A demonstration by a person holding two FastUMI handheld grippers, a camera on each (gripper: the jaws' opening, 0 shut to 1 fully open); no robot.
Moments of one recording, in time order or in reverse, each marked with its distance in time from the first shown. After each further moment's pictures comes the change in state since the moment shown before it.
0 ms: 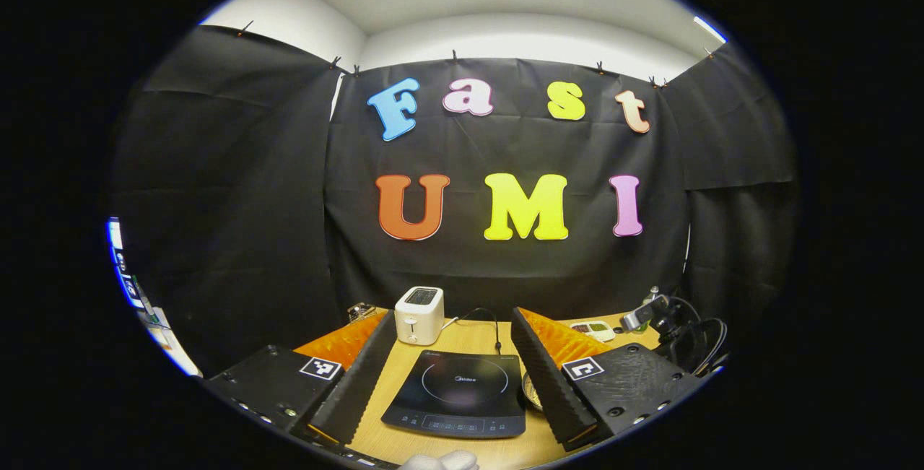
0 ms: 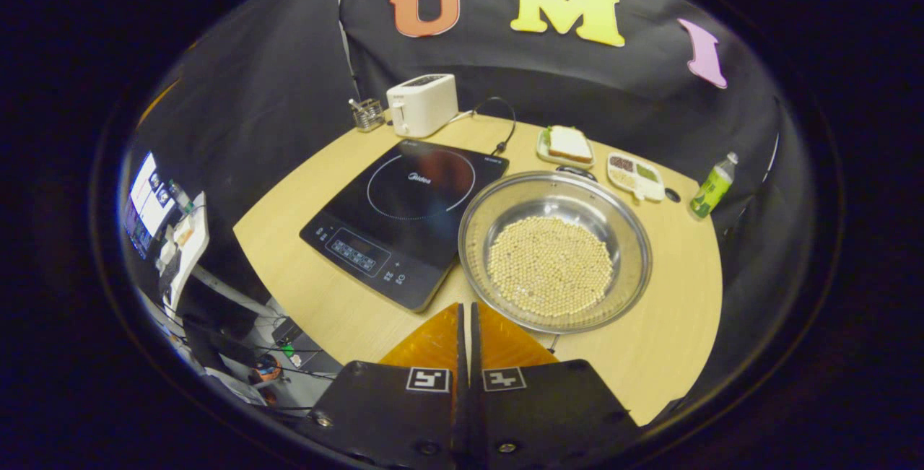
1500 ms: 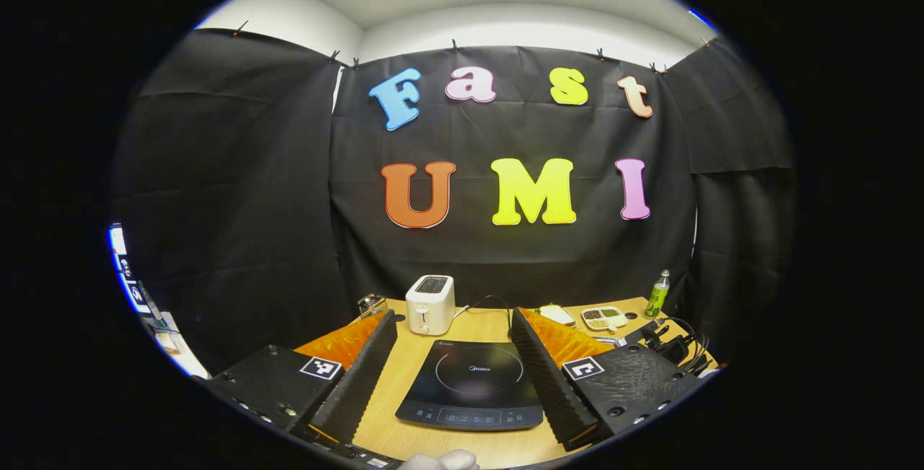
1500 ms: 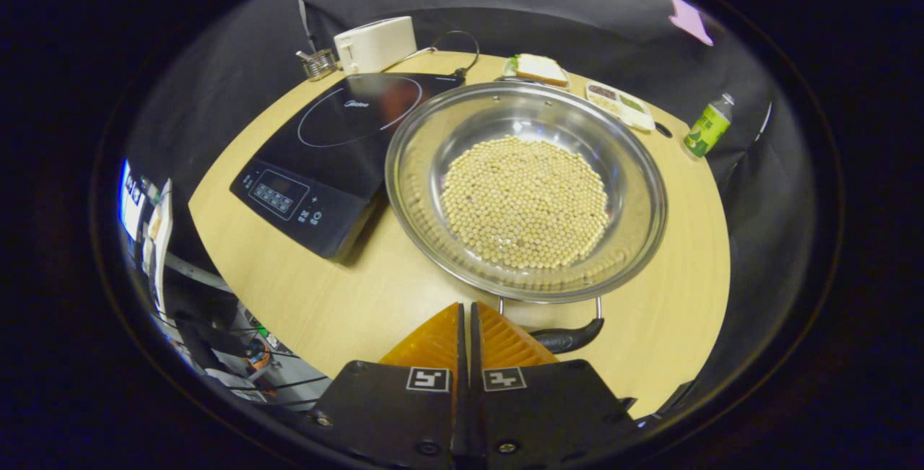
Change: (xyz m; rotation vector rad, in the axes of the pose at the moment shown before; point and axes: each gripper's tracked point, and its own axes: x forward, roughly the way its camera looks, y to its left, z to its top) left arm 0.003 0.006 -0.020 0.031 0.050 0.006; right arm 0.051 -0.067 -0.070 0.077 0.173 -0.113
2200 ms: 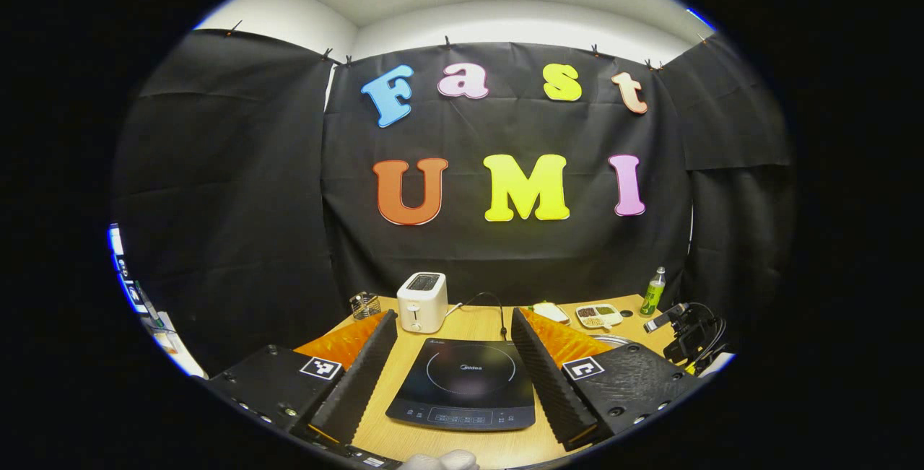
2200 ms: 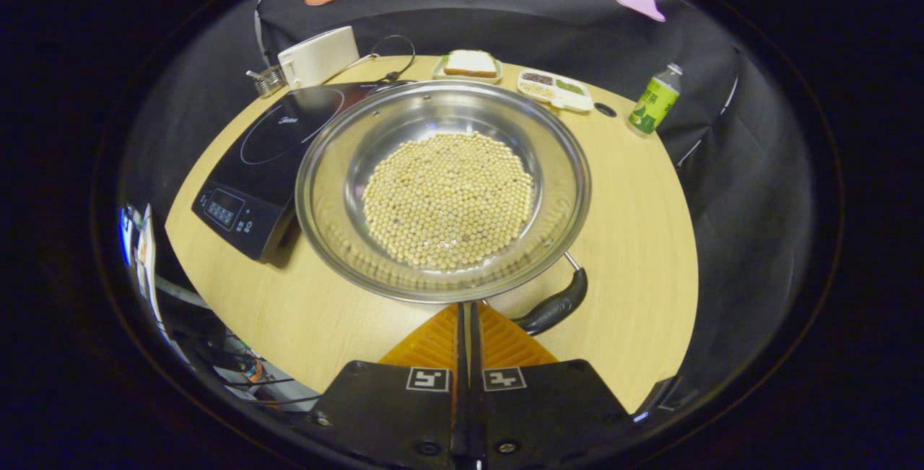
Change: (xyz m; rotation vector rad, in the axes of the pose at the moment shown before) left arm 0.006 -0.016 -0.003 -0.002 0.014 -0.018; right arm -0.005 -0.083 -0.002 0.087 -0.011 -0.101
